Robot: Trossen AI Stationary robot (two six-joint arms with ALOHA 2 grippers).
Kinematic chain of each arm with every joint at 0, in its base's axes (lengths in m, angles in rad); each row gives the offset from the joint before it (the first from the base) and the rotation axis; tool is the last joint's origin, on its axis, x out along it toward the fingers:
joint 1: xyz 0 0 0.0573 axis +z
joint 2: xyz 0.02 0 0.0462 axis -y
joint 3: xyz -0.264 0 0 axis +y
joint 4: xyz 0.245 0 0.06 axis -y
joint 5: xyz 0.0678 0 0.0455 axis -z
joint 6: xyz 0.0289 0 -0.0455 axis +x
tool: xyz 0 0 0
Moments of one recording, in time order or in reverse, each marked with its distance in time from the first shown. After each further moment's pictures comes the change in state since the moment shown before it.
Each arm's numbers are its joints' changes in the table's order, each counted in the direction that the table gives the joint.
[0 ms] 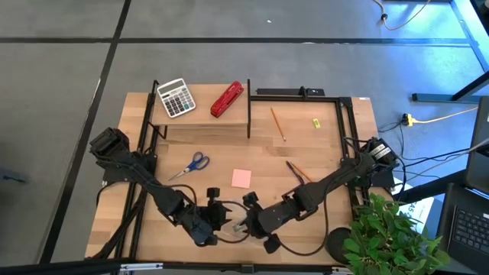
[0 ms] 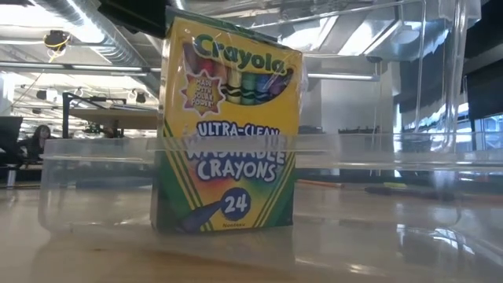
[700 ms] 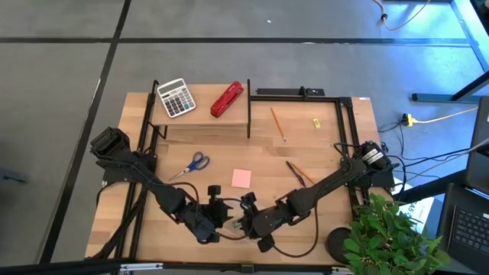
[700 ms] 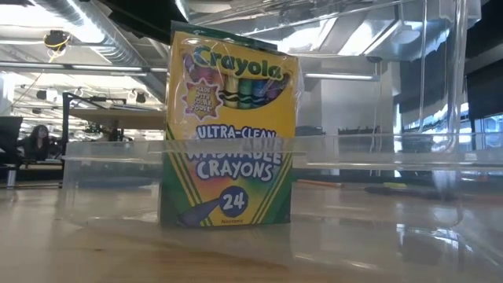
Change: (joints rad) left arm 0.021 0.000 0.000 -0.002 0.005 -0.001; right arm 0.001 -0.082 0.001 0.010 0.100 0.032
